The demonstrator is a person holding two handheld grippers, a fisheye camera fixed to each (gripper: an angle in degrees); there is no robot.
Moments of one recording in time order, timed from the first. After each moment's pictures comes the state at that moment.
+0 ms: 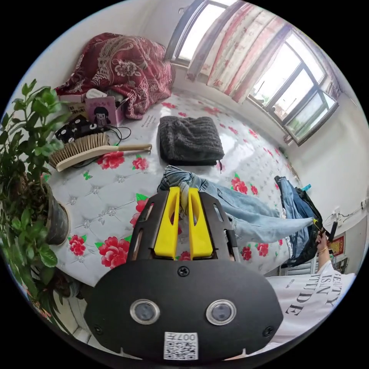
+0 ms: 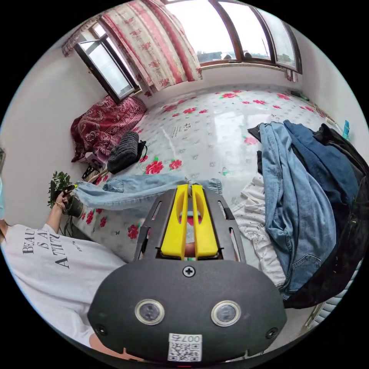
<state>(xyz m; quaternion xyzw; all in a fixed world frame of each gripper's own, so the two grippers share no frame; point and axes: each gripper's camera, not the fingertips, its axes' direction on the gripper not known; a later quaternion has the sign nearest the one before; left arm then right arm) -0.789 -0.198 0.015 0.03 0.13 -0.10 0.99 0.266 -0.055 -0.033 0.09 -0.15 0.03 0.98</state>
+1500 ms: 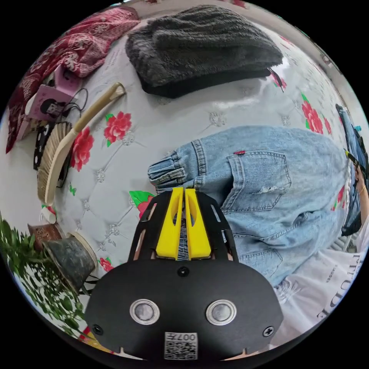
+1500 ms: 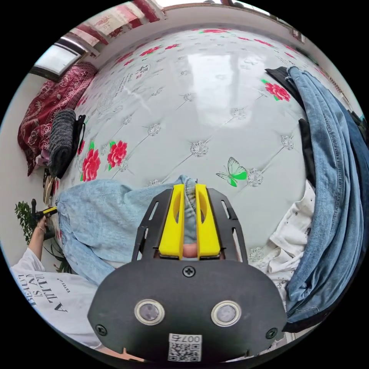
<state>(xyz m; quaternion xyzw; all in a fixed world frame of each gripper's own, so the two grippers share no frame) -0.650 -0.332 0.315 -0.26 -0.05 0.04 0.96 0.206 -0.235 0.294 -0.10 -0.08 0.06 0.99</state>
